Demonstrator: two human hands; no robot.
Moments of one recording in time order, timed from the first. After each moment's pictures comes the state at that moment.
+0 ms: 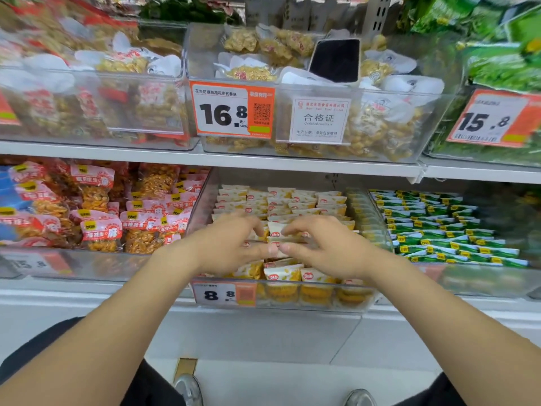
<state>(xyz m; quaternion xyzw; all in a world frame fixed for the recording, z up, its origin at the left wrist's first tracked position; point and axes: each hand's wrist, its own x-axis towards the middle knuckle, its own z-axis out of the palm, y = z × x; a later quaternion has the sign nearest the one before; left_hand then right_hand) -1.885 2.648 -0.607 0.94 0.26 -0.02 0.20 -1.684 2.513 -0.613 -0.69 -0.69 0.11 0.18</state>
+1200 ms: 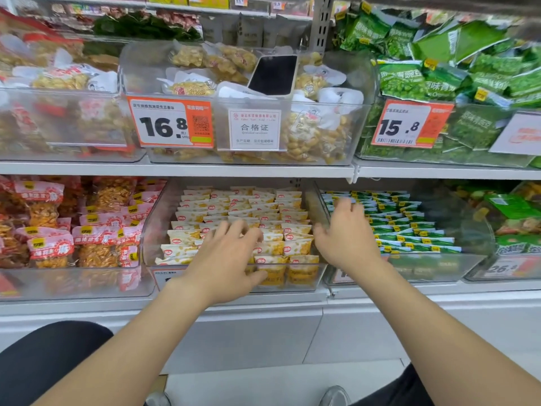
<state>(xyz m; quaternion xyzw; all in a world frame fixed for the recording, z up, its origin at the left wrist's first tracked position) -1.837 2.586 -0.635 0.97 0.24 0.05 0.05 -1.641 2.451 -0.600 -0.90 -0.37 -0.02 0.21</state>
